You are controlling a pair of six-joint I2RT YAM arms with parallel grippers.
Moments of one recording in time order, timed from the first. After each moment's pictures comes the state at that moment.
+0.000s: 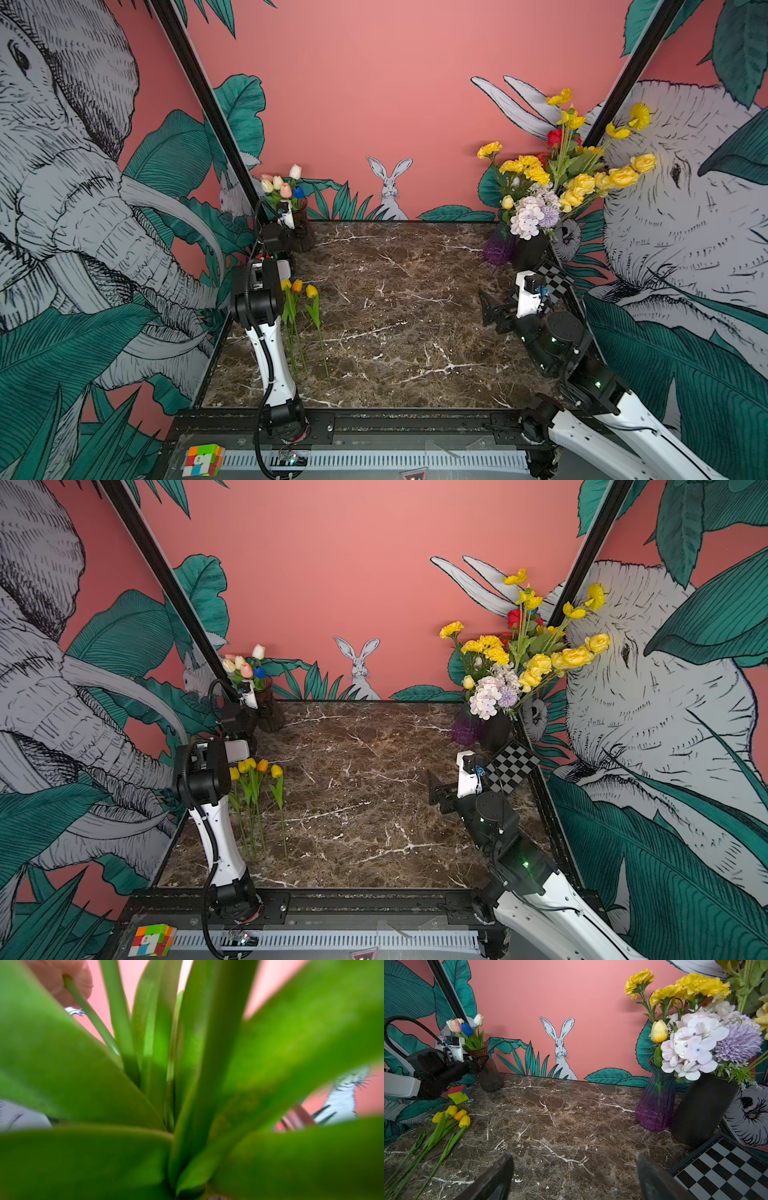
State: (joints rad) left arm 0.16 2.25 1.43 0.89 0.28 0.05; right arm 0.73 0.54 0.69 -0.30 0.39 0.14
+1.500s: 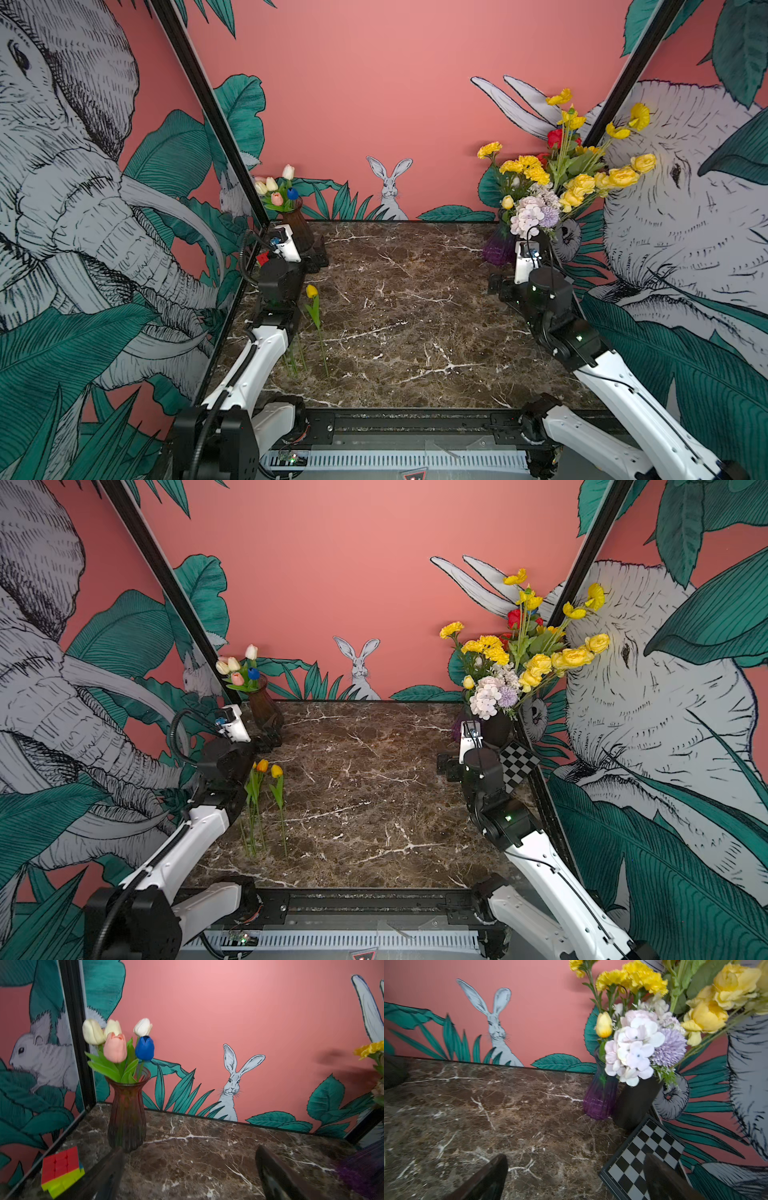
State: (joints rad) left arm -0.09 1.05 0.67 0.35 0.02 -0.26; right arm 0.44 0.87 0.91 -0.39 0.45 0.08
